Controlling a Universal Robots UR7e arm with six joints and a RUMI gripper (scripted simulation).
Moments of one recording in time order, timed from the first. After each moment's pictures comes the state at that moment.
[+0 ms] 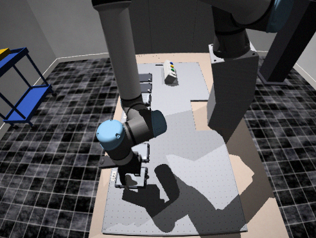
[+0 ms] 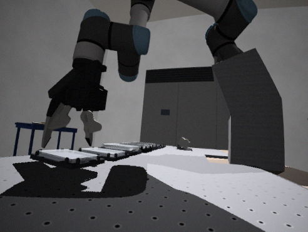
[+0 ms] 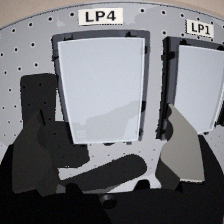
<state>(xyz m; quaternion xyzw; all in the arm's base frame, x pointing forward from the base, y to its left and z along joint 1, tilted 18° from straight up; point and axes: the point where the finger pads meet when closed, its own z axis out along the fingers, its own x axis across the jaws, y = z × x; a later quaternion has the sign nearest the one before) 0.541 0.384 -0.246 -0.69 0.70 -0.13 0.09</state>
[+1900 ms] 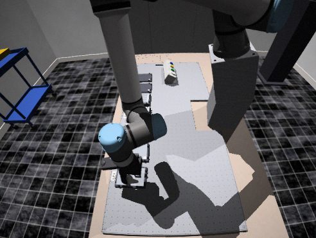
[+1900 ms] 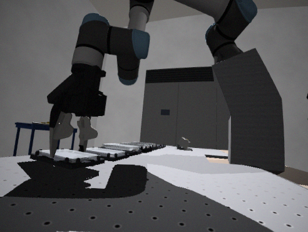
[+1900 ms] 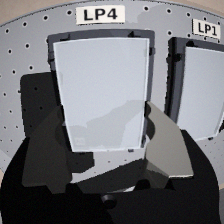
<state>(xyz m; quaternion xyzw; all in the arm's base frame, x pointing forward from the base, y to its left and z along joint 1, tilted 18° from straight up) 0.545 0.384 -0.259 -0.69 0.70 -0.13 0.09</state>
